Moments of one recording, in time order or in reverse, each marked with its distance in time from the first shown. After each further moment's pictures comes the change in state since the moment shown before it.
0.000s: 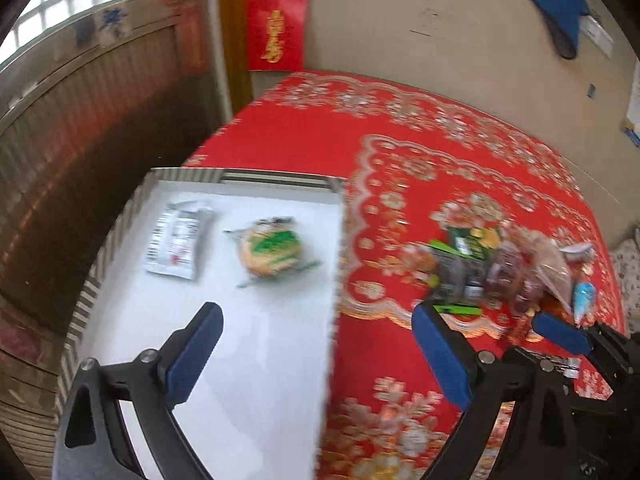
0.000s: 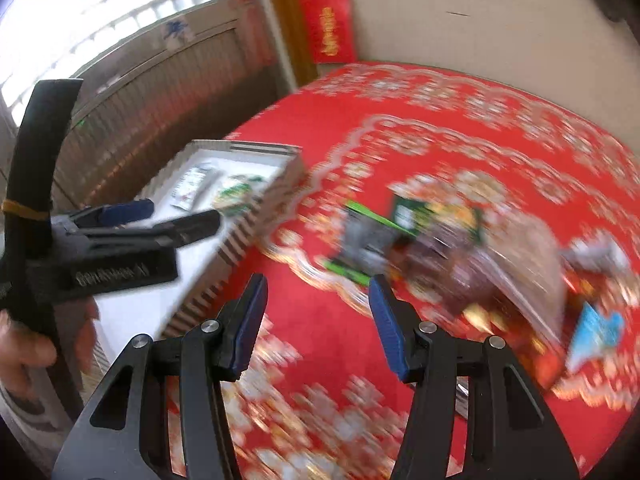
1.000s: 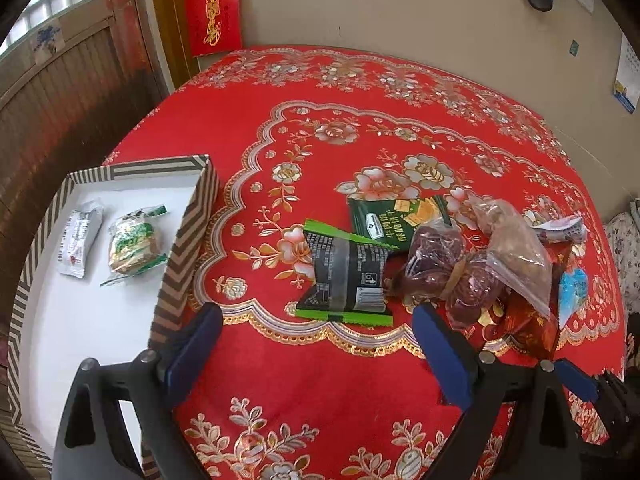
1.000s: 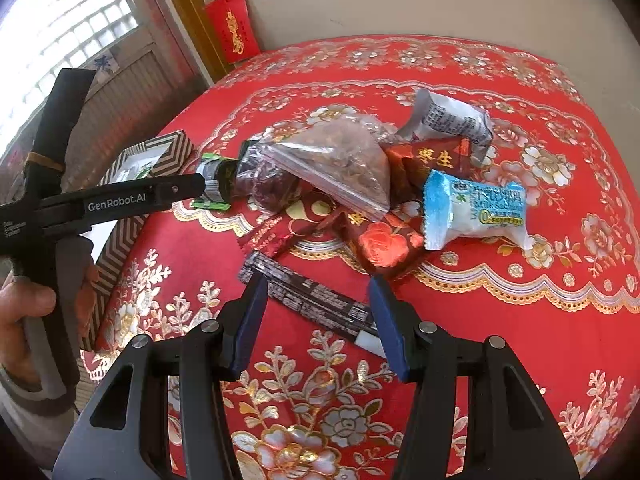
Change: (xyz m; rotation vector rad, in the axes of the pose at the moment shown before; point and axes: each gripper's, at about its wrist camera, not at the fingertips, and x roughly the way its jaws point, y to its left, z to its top) left arm 0.047 -0.096 -0.002 0.059 0.081 -0.020; right arm -0.041 -0.107 -0.069 0.187 0.019 -0.084
